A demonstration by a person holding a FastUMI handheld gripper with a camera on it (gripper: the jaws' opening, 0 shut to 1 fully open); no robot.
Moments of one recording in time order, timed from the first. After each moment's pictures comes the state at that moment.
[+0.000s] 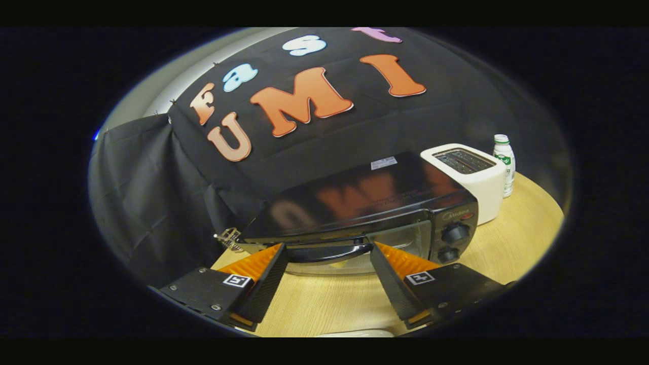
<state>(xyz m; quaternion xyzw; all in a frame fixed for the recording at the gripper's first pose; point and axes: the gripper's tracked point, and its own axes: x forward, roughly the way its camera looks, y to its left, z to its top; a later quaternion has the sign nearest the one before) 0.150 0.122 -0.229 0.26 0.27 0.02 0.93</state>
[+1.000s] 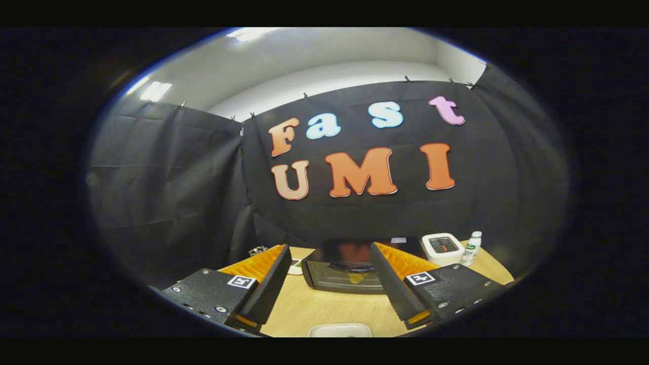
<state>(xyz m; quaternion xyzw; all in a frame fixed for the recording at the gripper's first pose) -0.020 0.135 0.002 0.09 0.05 0.07 0.99</state>
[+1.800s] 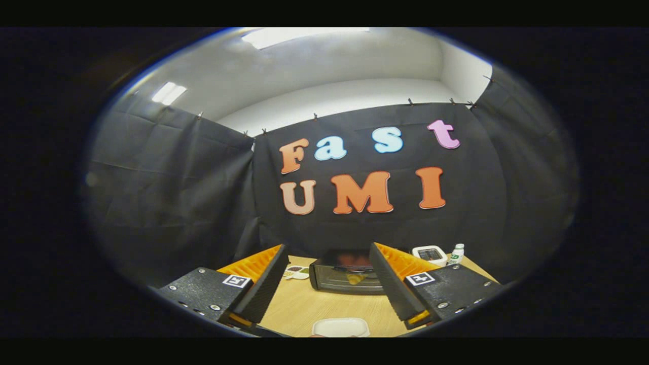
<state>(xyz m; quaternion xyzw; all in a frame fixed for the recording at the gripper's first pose) -0.102 0.144 0.047 0.08 0.01 0.08 0.99</state>
